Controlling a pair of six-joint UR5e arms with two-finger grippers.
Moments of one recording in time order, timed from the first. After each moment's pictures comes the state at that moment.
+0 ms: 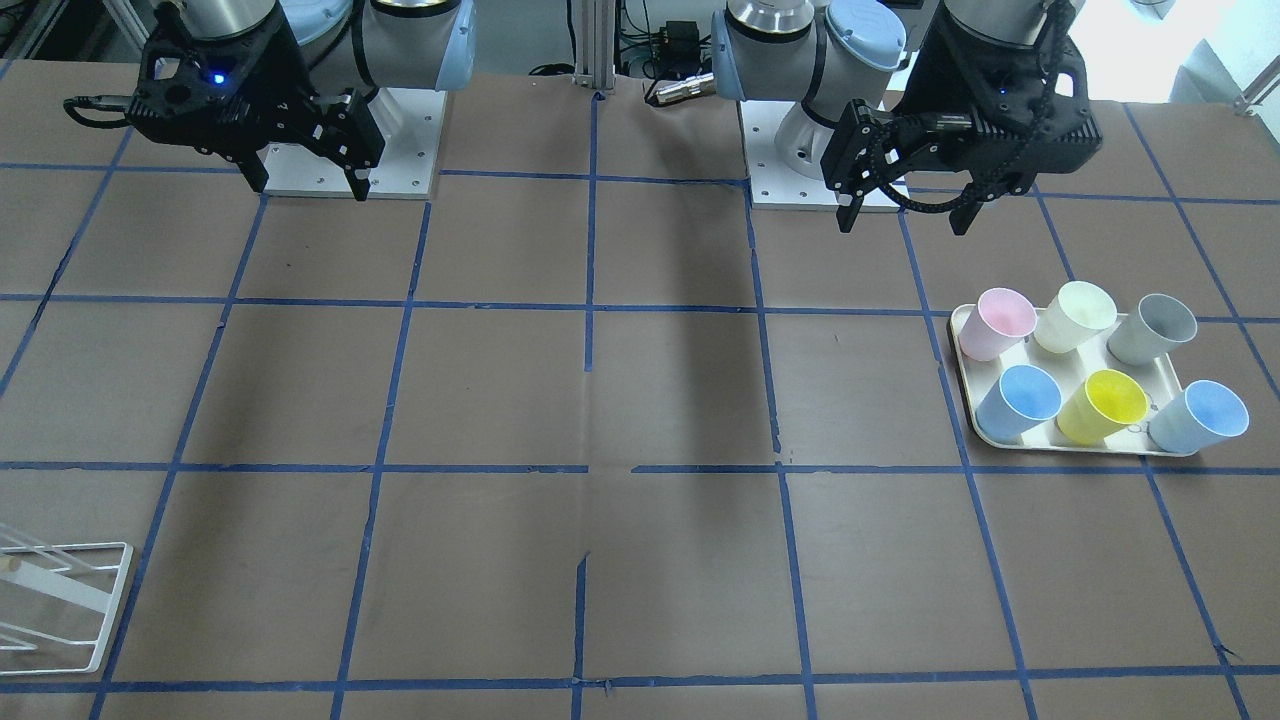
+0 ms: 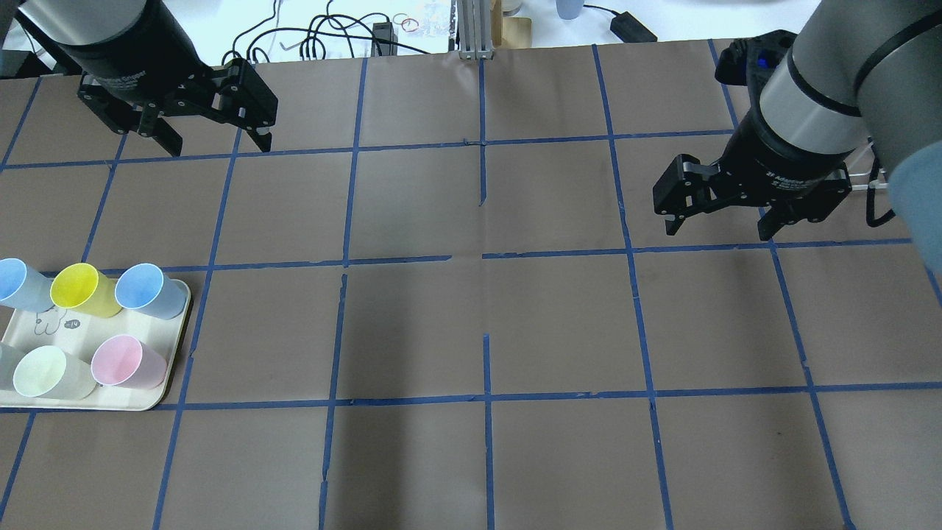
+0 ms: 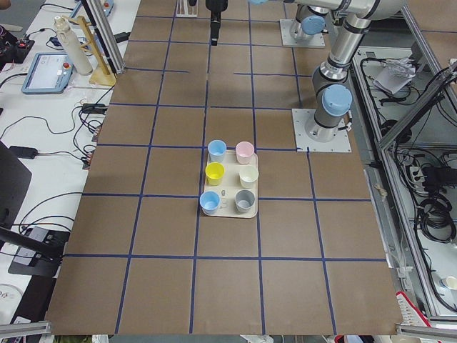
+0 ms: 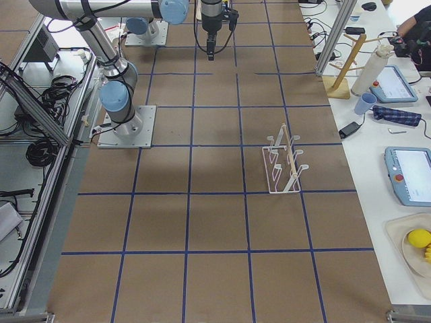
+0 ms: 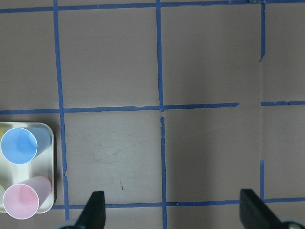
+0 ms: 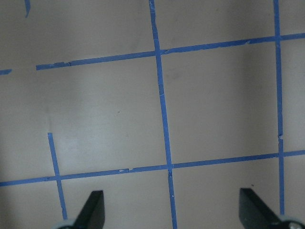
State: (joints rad) left arm -1.56 -1.55 -1.47 -1.62 1.57 0.02; right arm 1.55 -1.76 1.75 -1.57 -1.55 0.08
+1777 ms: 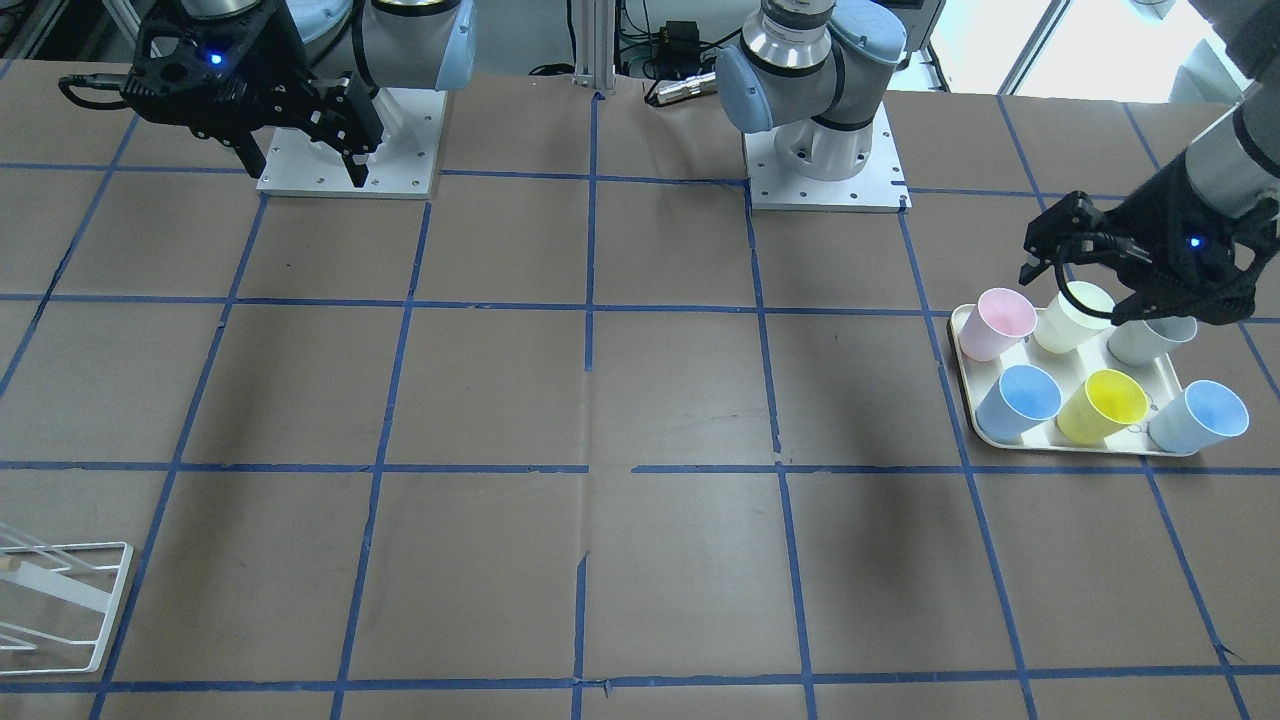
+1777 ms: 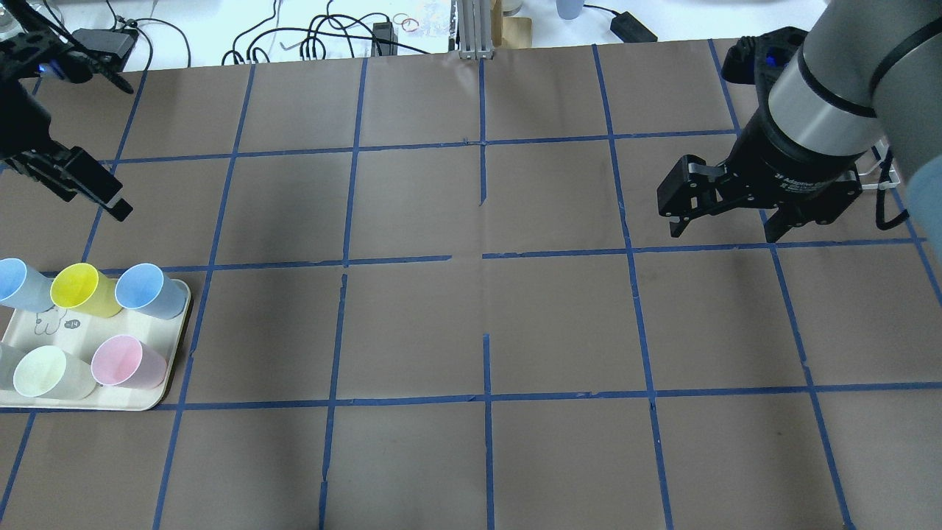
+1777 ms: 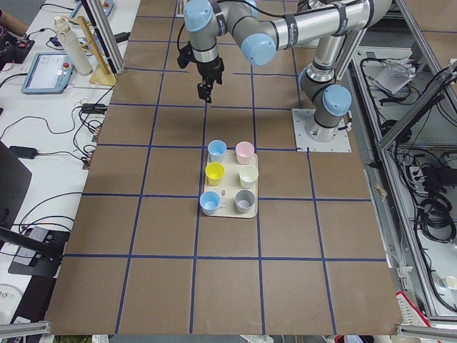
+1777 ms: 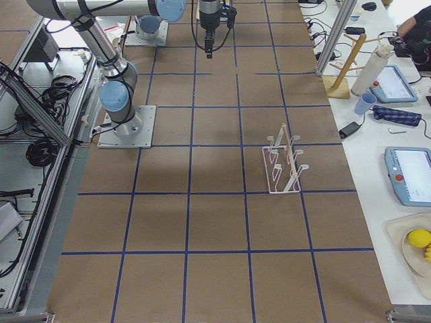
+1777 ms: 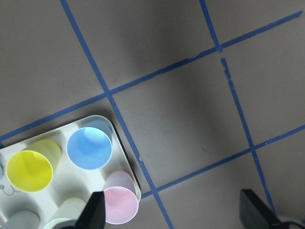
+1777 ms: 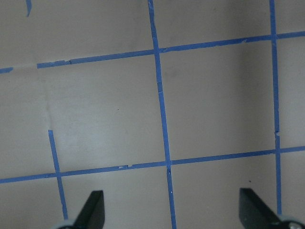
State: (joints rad) left arm -1.13 -1.65 -1.60 -1.58 1.57 0.88; right arm 1.55 -1.78 1.75 -1.55 -1.55 0.09
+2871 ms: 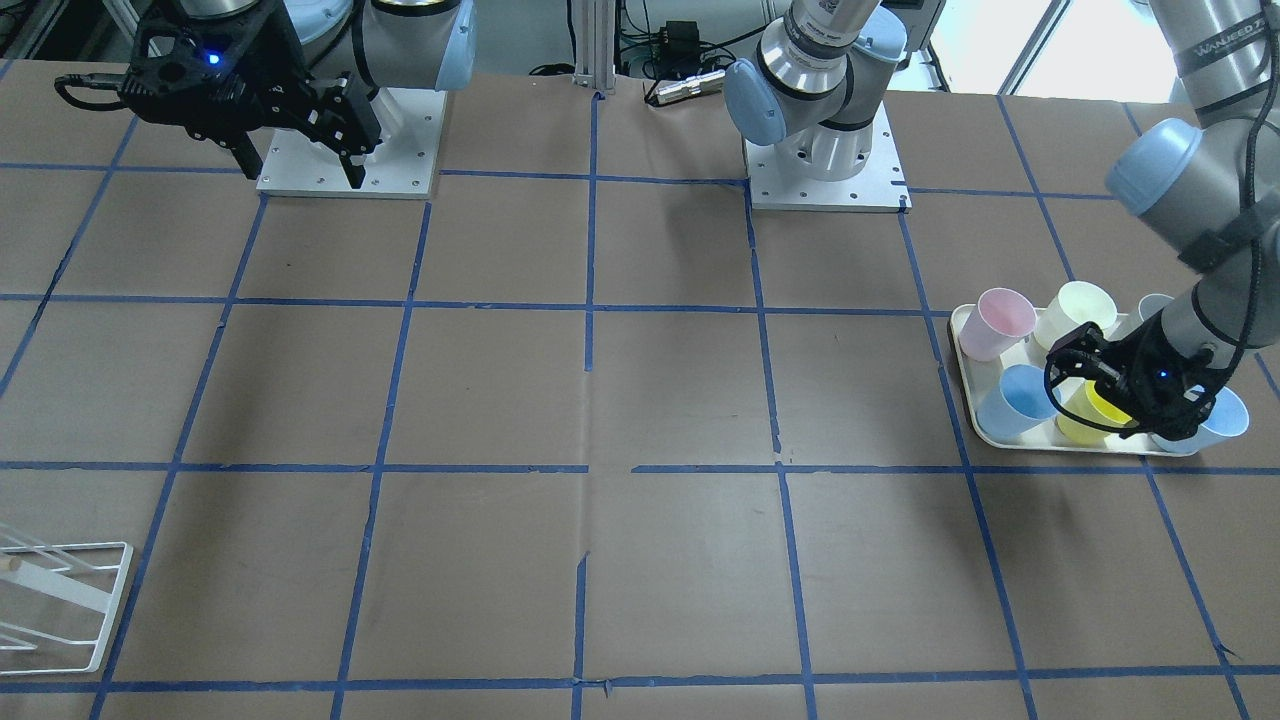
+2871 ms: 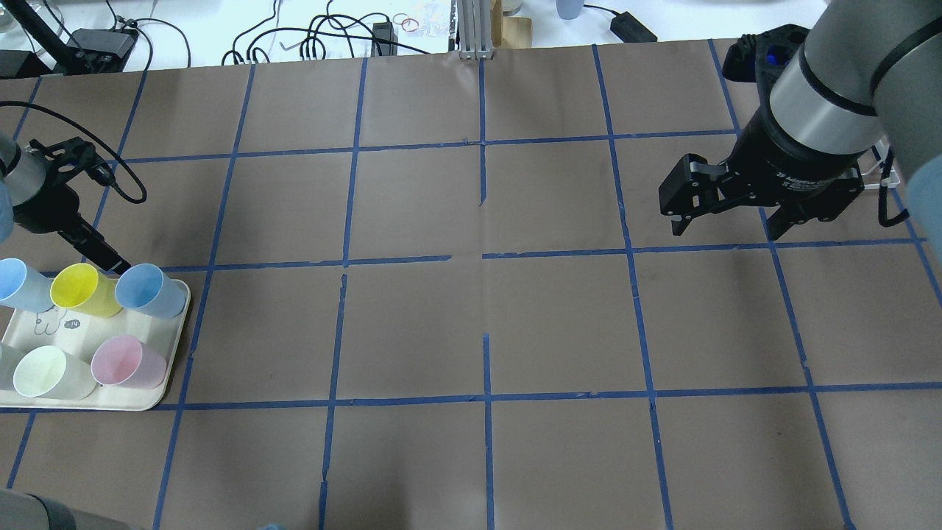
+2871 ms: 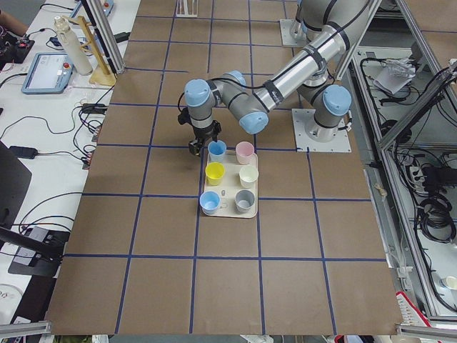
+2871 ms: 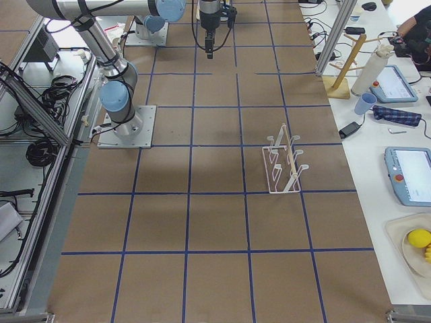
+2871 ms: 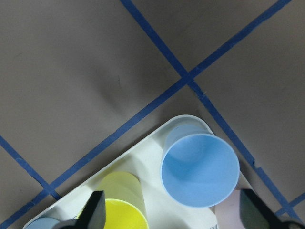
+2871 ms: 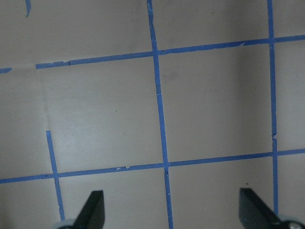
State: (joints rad) left arm -1.00 -1.86 -1.80 -1.09 1.61 1.28; right arm 1.55 -1.78 1.75 -1.56 -1.56 0.07
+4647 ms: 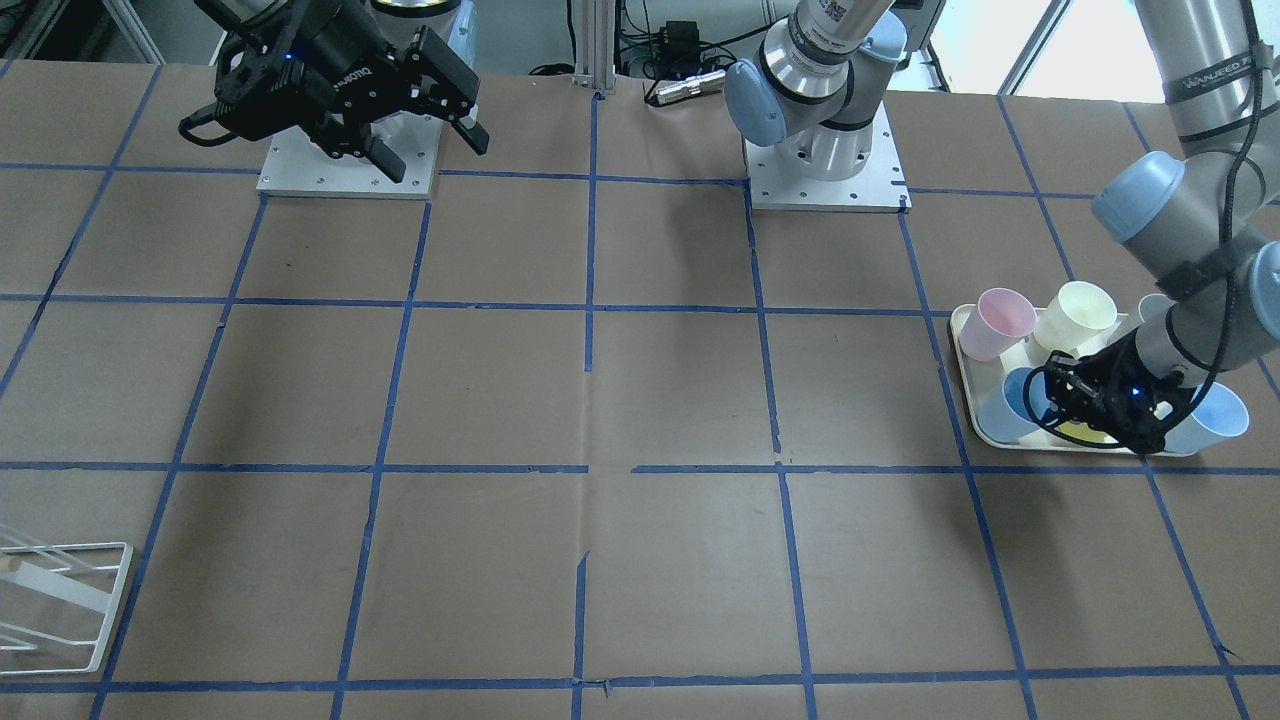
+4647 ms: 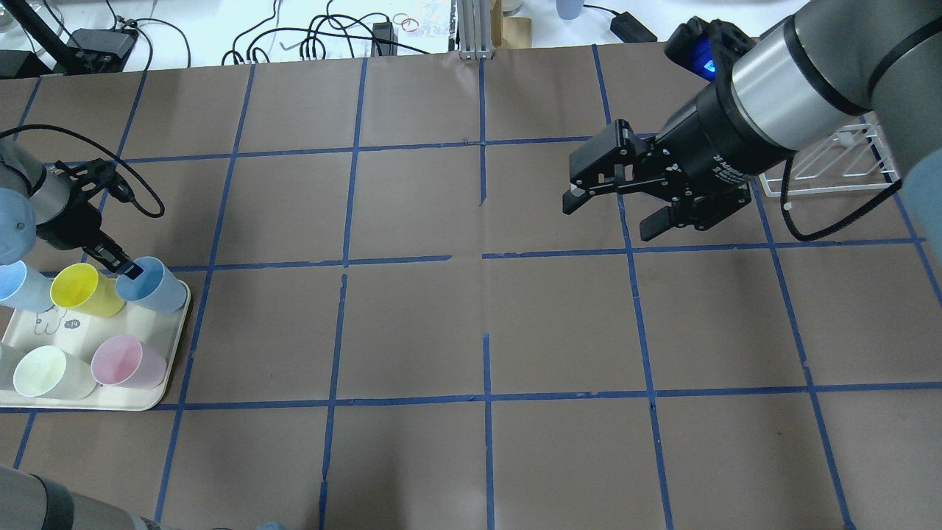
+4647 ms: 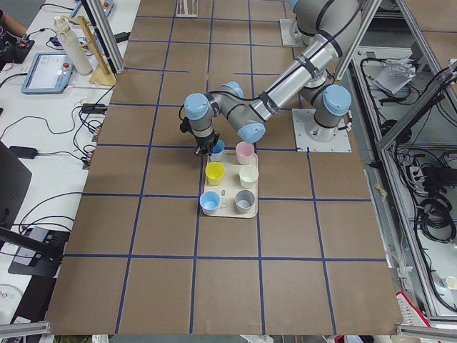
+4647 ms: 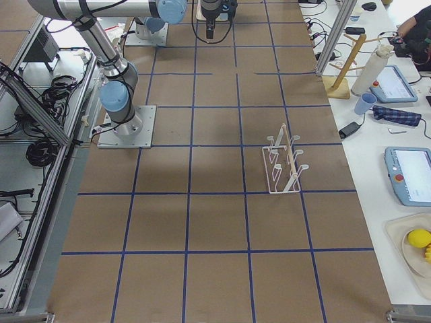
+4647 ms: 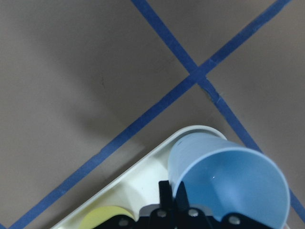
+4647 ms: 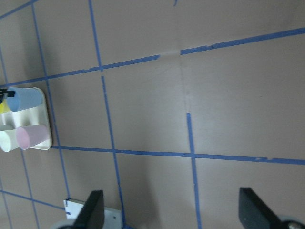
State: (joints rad) left arm -0.99 -1.89 -1.82 -1.11 1.58 1.27; right arm 1.54 -1.77 1.76 -1.55 -1.00 0.07
